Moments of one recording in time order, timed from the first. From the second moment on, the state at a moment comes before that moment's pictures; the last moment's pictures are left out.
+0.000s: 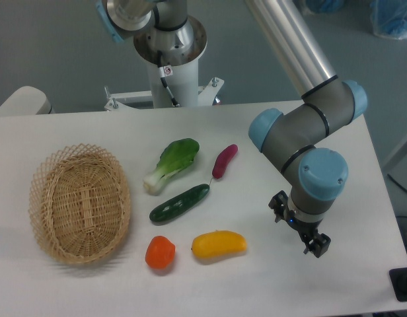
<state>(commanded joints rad) 2.58 -2.24 -1.29 -1.12 1.57 1.52</state>
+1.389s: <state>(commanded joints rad) 2.47 -2.09 -1.52 -1.13 1.56 1.38</state>
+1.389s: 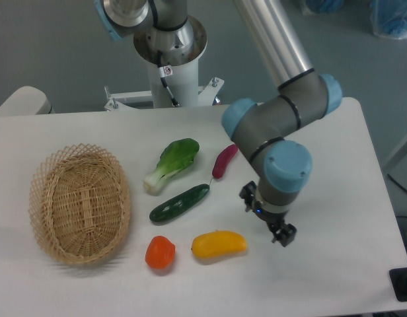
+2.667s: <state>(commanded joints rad) 2.35 -2.03 -1.77 -0.94 1.60 1.14</state>
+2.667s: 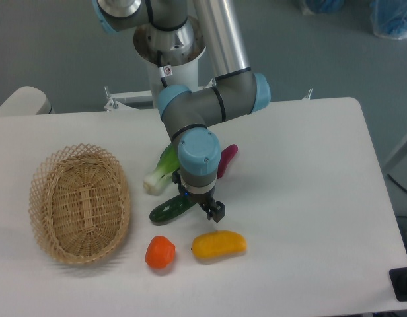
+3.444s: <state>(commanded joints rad) 2.33 -2.04 -1.78 -0.94 1.63 1.09</state>
